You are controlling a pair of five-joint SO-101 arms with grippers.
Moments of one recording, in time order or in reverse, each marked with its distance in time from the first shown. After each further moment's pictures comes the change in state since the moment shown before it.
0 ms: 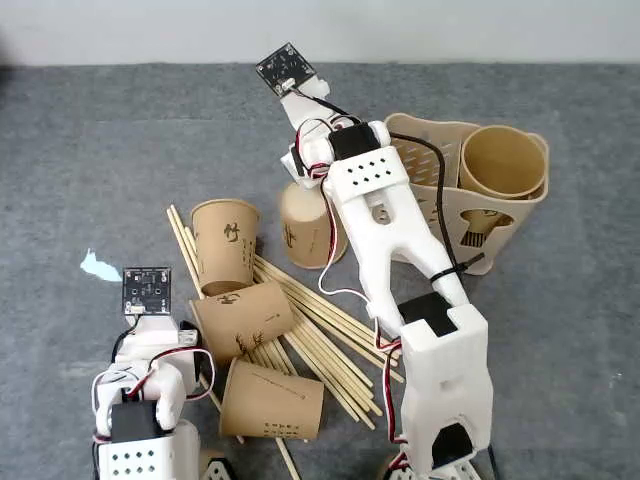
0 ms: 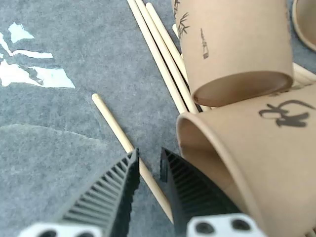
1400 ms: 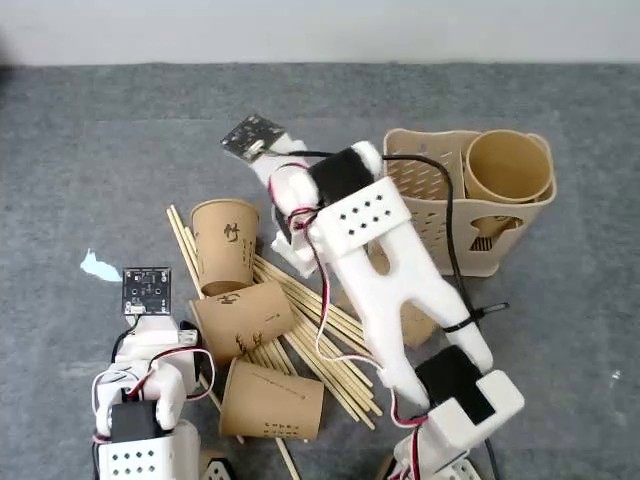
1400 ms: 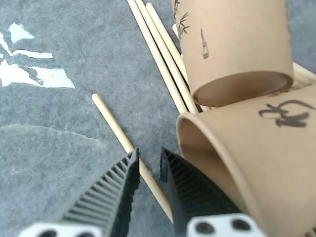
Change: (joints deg) left arm 0.0 0.0 0.0 0.0 0.0; right arm -10.9 -23.5 12.4 35.8 -0.1
